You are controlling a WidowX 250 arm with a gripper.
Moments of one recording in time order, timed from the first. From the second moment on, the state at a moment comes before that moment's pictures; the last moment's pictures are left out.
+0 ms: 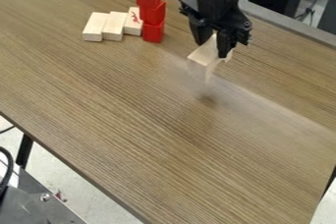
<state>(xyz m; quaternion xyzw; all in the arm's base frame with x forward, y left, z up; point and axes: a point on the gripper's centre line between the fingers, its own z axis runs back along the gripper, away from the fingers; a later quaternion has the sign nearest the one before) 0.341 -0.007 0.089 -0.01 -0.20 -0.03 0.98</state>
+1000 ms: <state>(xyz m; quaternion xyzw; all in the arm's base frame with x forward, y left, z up) 0.334 0.004 0.042 0.02 -0.16 -0.06 0.99</state>
